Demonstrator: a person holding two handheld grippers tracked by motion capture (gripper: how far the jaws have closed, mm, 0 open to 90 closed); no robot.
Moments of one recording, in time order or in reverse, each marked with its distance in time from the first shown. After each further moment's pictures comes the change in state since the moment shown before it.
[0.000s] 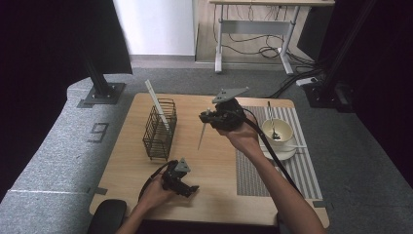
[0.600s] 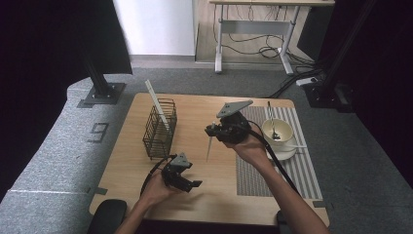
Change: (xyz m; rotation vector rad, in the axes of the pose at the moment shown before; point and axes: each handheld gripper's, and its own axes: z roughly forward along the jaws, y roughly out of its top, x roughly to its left) left arm -0.001 0.021 -0.021 -0.113 -0.118 0.013; right arm 0.010 -0.030 -0.007 0.079 0.034 -0.030
